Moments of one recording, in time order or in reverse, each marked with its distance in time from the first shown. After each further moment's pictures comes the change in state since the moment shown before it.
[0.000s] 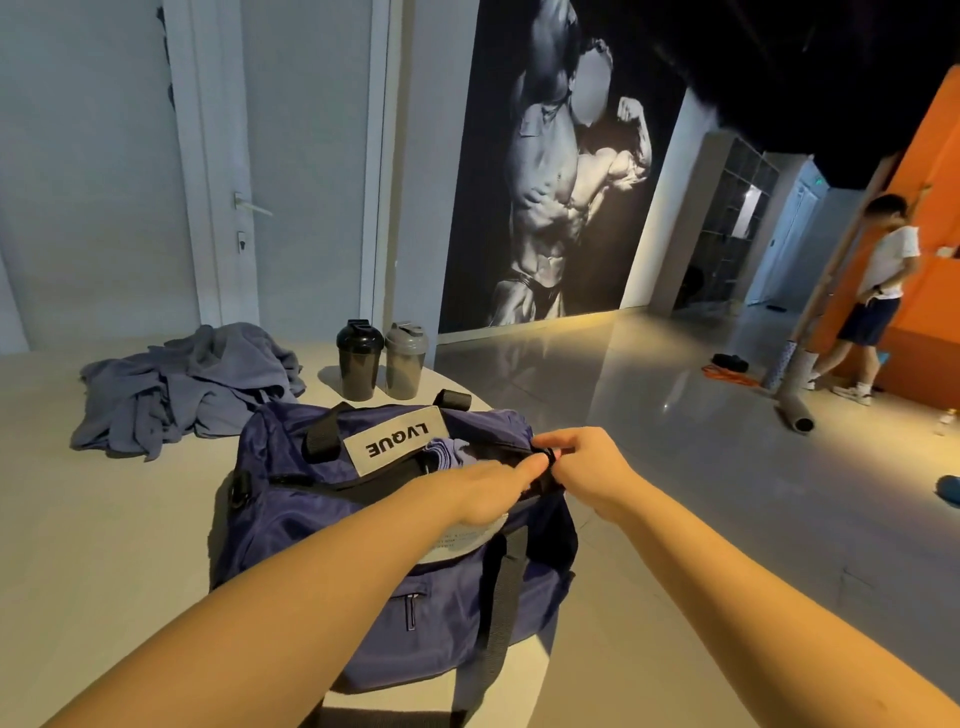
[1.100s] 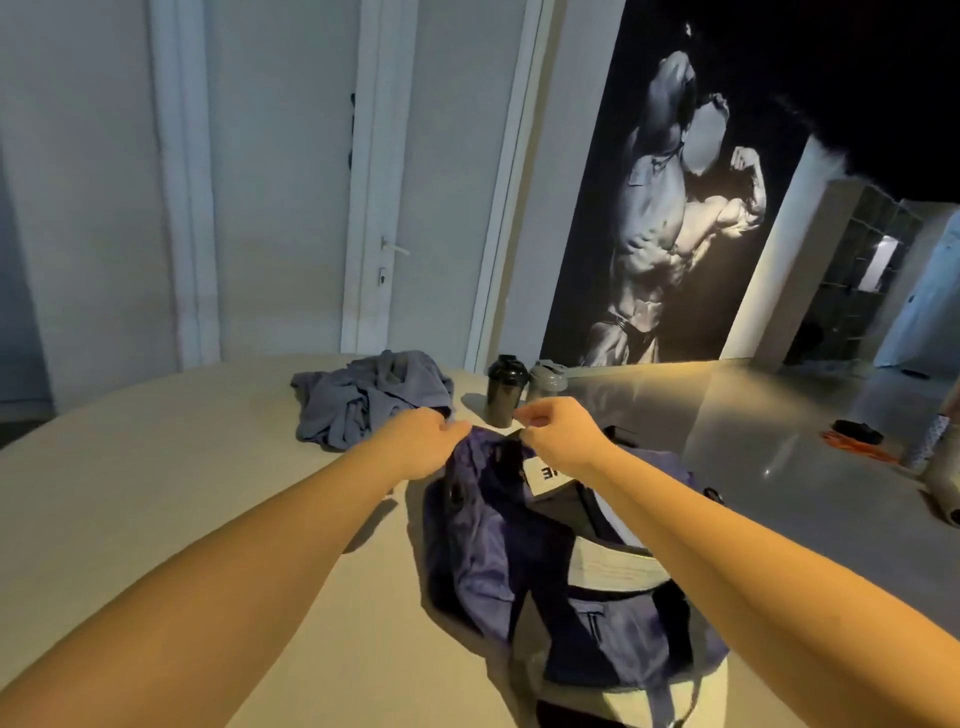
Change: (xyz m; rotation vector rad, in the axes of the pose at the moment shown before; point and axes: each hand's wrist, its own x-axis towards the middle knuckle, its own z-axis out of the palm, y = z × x) left_hand -0.166 -0.187 -0.140 0.013 0.571 -0.129; right_hand -0.016 -0.201 0.138 -0.135 -0.136 -0.323
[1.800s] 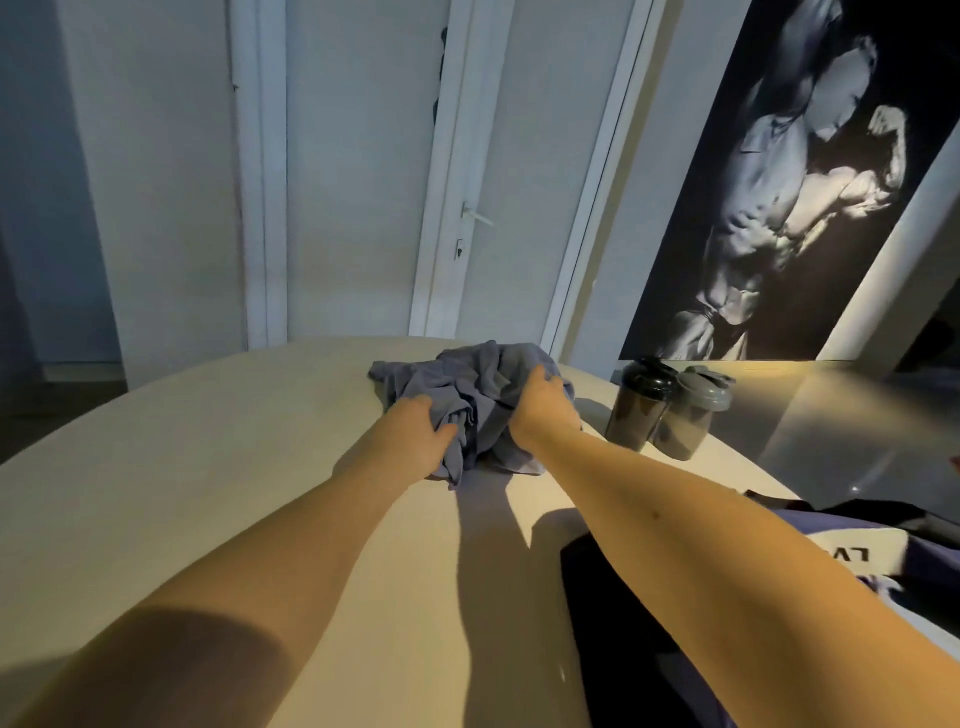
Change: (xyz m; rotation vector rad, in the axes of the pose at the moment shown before) left_hand 0.149 -0.242 -0.006 0.011 0.295 -0.200; right_hand 0.250 -0.064 0.217 -0.335 0.040 0.189
